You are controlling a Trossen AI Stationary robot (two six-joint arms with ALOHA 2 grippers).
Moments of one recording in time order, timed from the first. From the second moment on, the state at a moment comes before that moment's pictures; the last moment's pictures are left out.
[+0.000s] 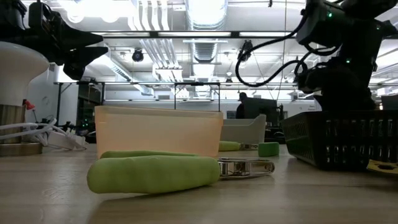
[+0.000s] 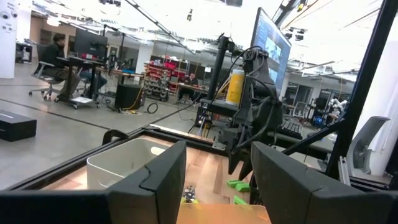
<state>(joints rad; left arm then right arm) 0.32 0.02 0.01 0.18 0.11 -0.24 0.15 1.33 0.61 -0.59 0.15 1.02</state>
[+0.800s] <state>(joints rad) 0.32 0.02 0.01 0.18 0.11 -0.24 0.15 1.36 0.61 -0.74 0.16 1.20</state>
